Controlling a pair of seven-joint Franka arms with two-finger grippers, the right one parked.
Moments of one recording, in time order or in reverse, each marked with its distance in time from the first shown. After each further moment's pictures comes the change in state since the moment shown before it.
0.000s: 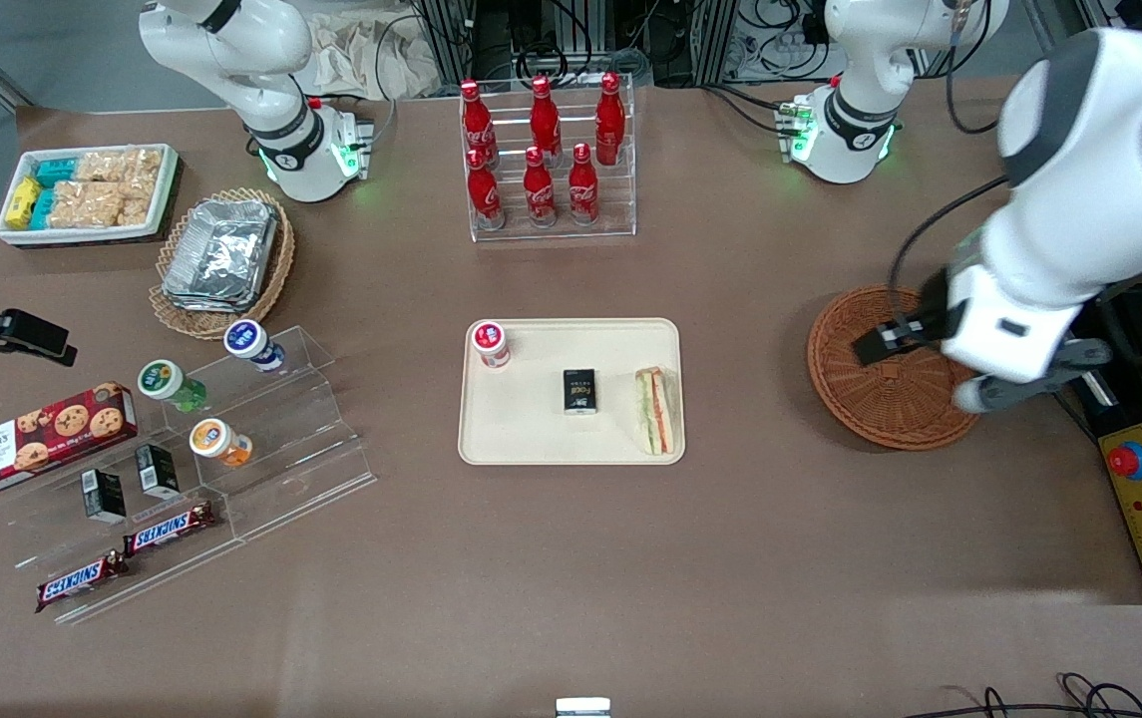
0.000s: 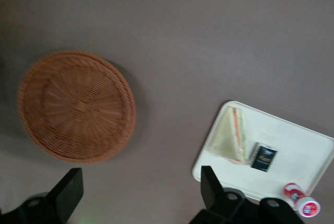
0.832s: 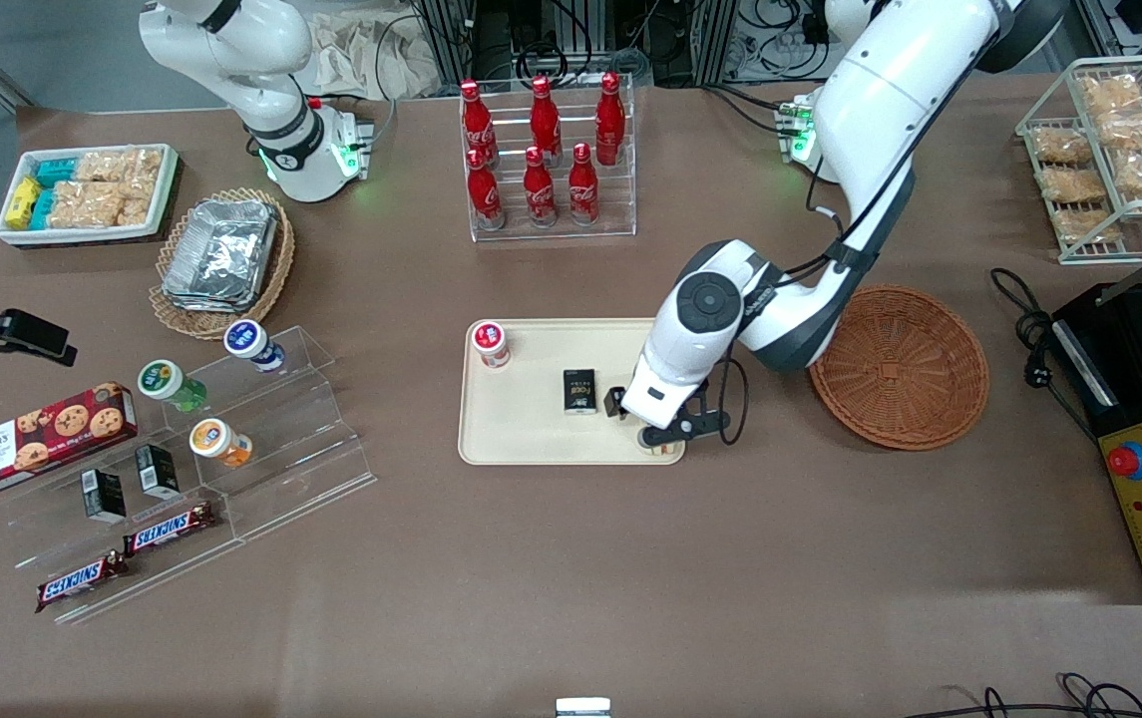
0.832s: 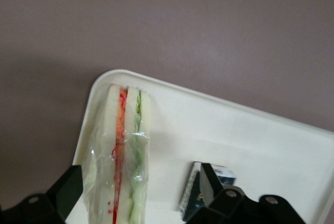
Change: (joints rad) arm -0.124 0.414 -0.315 -0.207 0.150 0.693 -0.472
